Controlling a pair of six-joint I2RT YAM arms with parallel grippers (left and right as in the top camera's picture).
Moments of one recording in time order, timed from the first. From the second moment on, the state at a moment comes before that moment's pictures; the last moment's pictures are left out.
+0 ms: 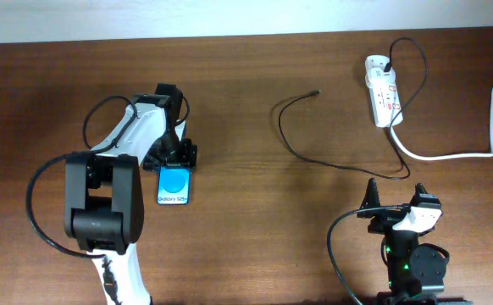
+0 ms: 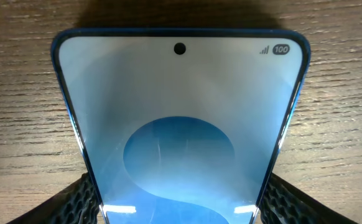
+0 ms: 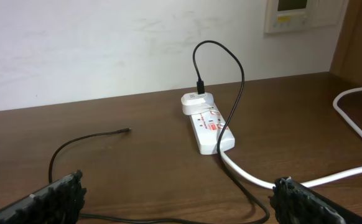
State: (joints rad) left arm -0.14 2.11 1.50 -1.05 -0.01 -0.12; right arm -0.02 0.02 0.01 -0.07 0.10 0.11
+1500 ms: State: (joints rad) left arm -0.24 1.60 1.50 -1.27 0.26 -0.47; right arm -0.02 0.02 0.01 -0.07 0.10 0.11
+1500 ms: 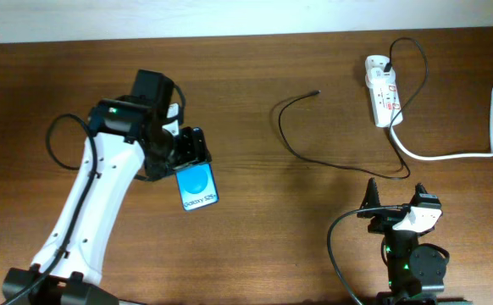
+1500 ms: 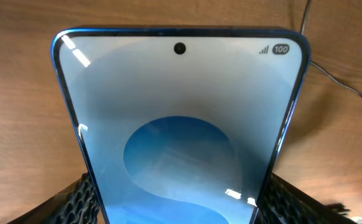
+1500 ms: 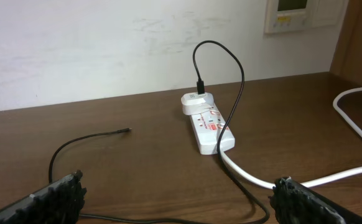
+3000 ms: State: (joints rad) left arm -0.29 1.60 1.50 -1.21 0.26 -0.67; right arm -0.02 0.02 0.01 -0.07 -0.82 0.52
